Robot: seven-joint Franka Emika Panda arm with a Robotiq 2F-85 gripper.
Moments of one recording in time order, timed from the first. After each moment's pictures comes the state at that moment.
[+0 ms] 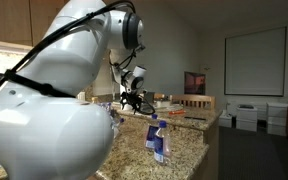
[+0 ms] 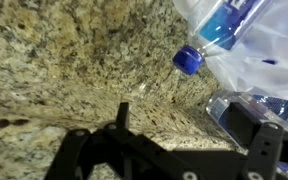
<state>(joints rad) 0.25 0.48 0.29 -1.70 0.37 2.46 -0.22</state>
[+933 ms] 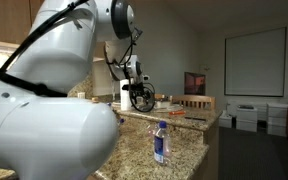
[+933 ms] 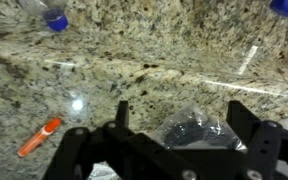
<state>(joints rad) 0.44 0.38 0.04 -1.66 -0.20 2.34 0.48</state>
